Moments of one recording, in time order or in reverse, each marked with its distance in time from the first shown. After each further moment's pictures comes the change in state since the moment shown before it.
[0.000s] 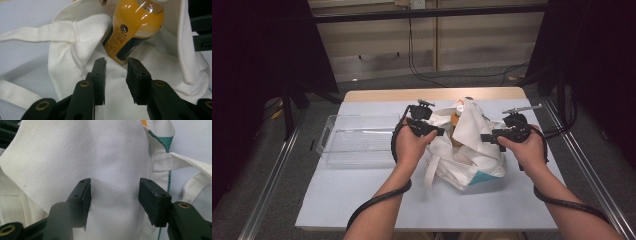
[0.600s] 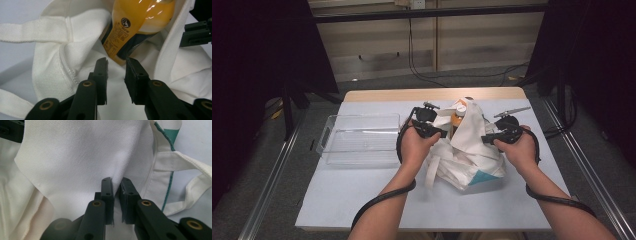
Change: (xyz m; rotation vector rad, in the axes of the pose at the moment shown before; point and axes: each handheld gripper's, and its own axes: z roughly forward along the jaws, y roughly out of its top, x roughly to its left) left arm 0.000 -0.003 0.023 0.037 0.010 0.021; right arm 0.004 -0.003 0.020 0.071 -0.046 -0.079
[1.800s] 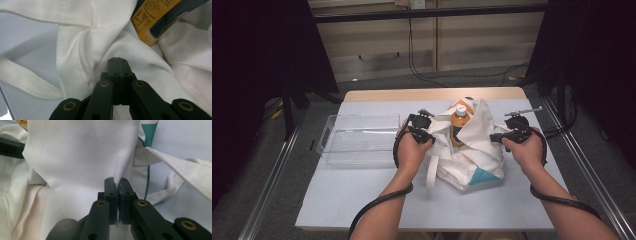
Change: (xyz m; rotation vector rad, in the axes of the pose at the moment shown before) left arm 0.018 -0.019 0.012 0.088 0.087 -0.012; right arm -0.019 -0.009 -0.010 -0.020 -0.028 0.098
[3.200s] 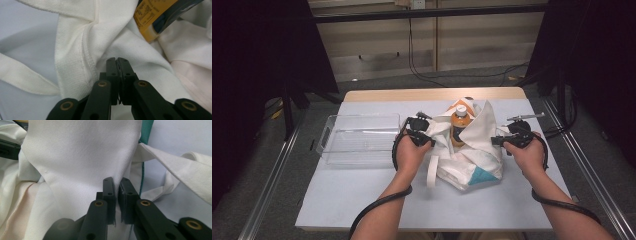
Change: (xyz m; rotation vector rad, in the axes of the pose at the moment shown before) left arm 0.006 -0.008 0.003 0.008 -0.048 -0.028; right arm -0.011 -0.017 0.007 -0.051 0.017 0.014
